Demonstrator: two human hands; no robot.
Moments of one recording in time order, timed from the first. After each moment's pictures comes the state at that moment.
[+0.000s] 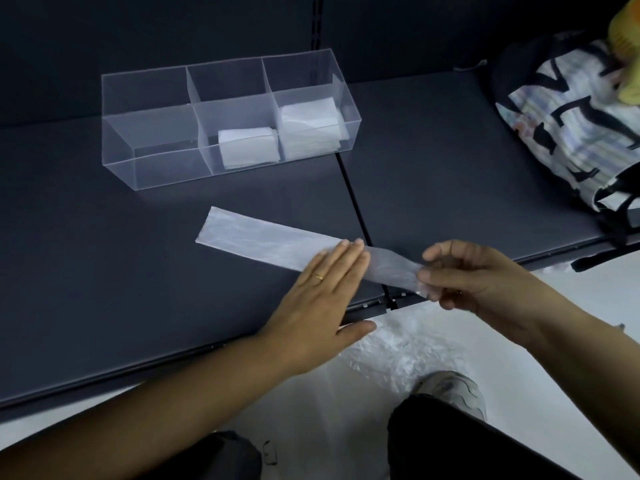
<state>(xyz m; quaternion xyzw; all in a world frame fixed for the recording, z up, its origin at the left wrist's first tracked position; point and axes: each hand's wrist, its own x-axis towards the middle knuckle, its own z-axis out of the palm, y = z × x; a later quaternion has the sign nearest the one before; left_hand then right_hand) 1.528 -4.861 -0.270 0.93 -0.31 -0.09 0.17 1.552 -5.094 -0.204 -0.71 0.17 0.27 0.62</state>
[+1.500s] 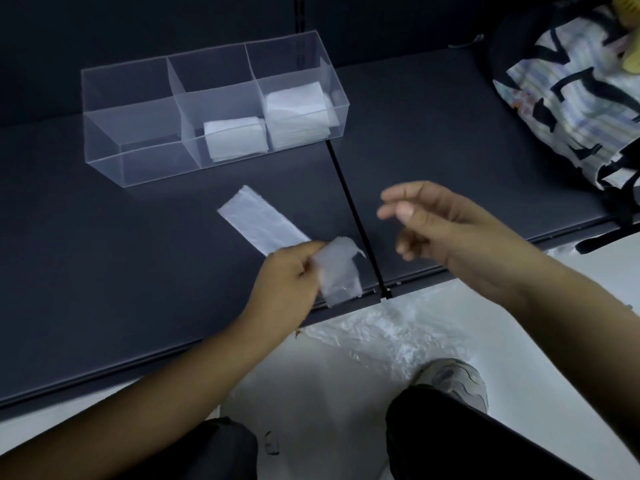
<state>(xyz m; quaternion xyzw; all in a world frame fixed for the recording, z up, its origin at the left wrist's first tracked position) 1.540 -4.863 -0.245 0.80 0.03 -0.14 0.58 1.568 -5.066 -0.174 -0.69 0.05 0.26 0.67</state>
